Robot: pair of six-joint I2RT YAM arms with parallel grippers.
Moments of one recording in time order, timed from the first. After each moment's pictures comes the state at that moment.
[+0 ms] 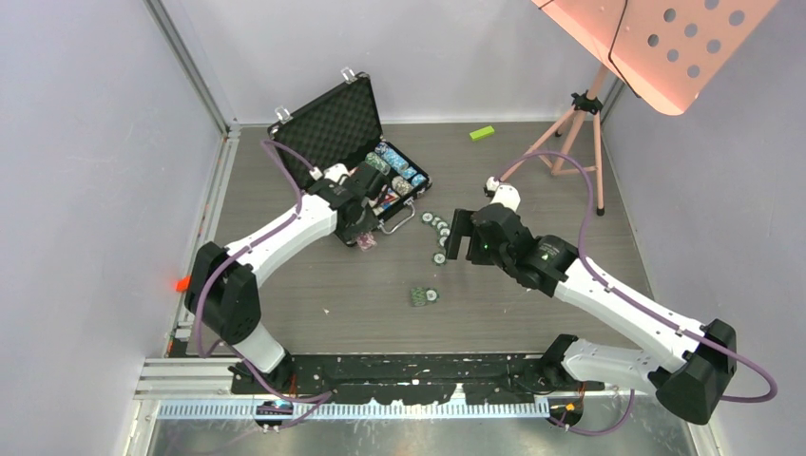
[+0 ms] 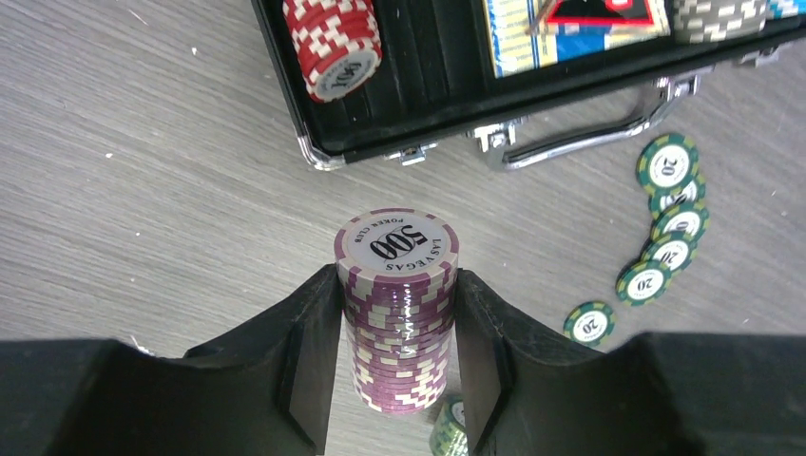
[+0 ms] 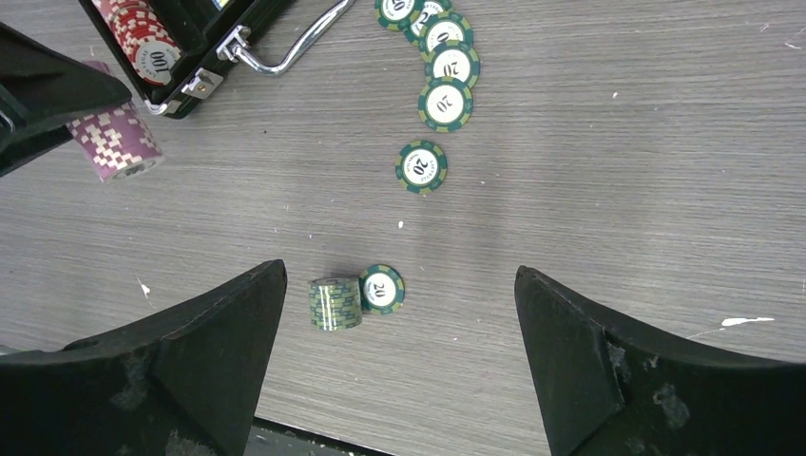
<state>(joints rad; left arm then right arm) -0.64 1.60 1.31 -0.87 -0.41 -1.08 0.79 1.08 0.93 -0.60 0.34 0.71</state>
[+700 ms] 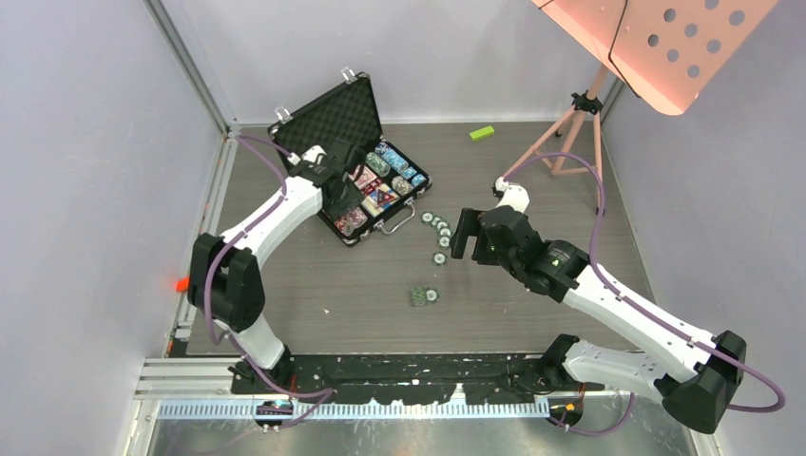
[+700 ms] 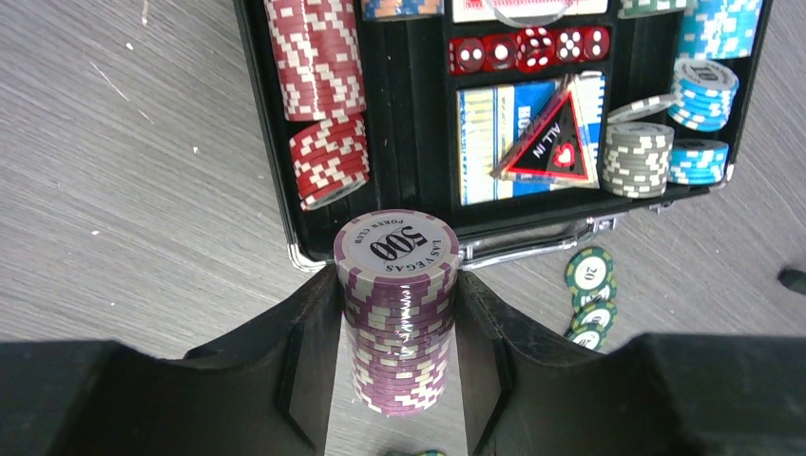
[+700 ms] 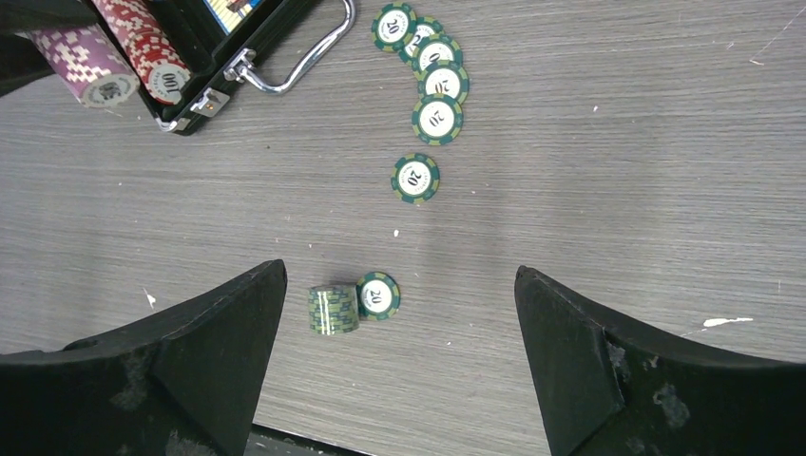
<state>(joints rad) -0.46 1.66 1.39 -0.80 -0.34 -1.07 0.79 1.00 0.92 -0.60 0.37 0.71</state>
